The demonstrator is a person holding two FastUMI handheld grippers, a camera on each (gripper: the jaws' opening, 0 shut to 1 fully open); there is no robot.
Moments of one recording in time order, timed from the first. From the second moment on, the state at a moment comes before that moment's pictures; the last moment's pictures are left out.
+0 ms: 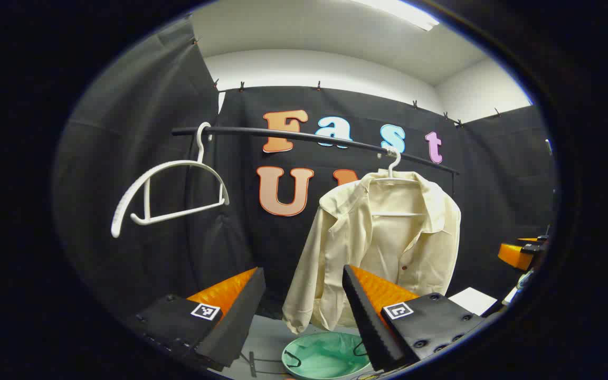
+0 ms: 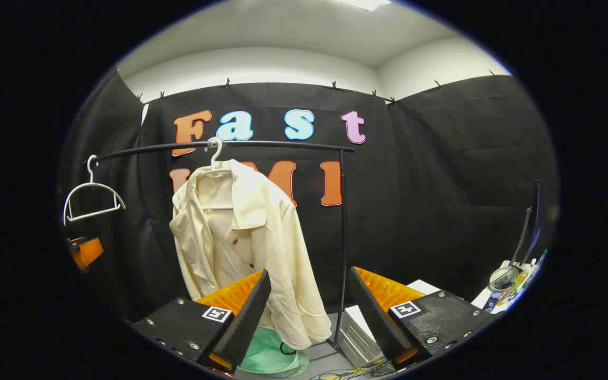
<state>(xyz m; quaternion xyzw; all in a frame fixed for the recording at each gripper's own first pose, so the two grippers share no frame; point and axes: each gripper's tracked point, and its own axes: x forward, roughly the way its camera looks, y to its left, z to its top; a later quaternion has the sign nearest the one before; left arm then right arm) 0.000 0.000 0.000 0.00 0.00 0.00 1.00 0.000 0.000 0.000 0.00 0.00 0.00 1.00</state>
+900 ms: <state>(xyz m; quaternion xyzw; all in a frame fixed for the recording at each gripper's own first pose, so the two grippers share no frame) 0.029 0.021 -0.016 0.00 0.02 -0.04 1.00 0.002 0.076 -0.014 -0.01 0.01 -0.01 1.00</state>
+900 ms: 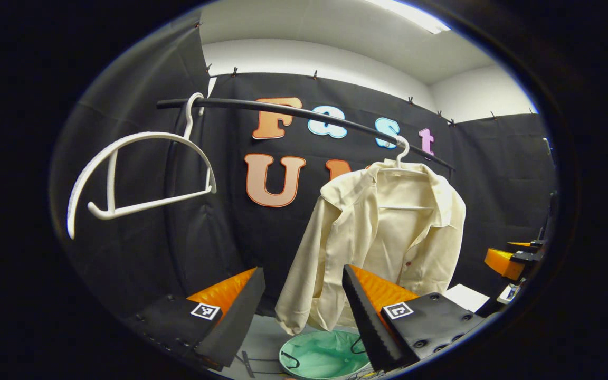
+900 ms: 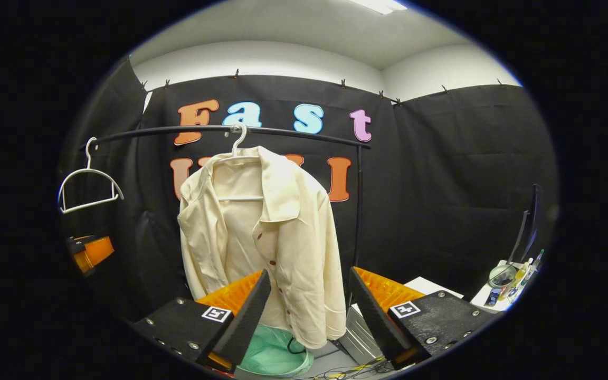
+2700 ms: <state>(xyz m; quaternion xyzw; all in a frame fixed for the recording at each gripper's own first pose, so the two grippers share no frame) 0.027 0.041 -0.016 -0.03 0.04 0.05 1.00 0.198 0.168 -0.032 0.06 0.03 0.07 1.00</state>
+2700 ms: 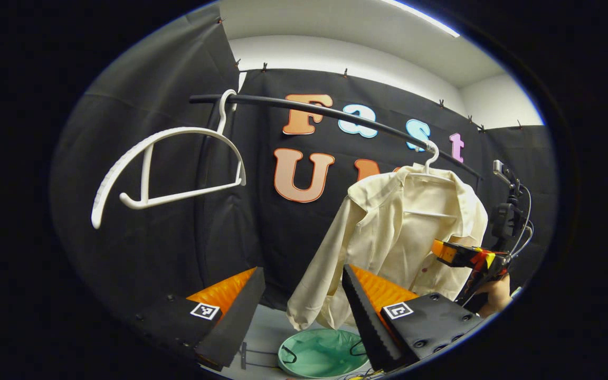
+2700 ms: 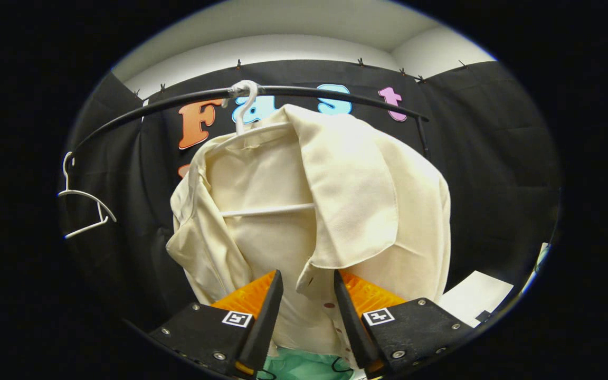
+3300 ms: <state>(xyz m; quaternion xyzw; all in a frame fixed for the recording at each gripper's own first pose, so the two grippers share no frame) 0.057 0.008 -0.028 -0.03 0.05 0.04 1.00 0.192 0.155 -0.036 0.09 0.04 0.11 0.99</state>
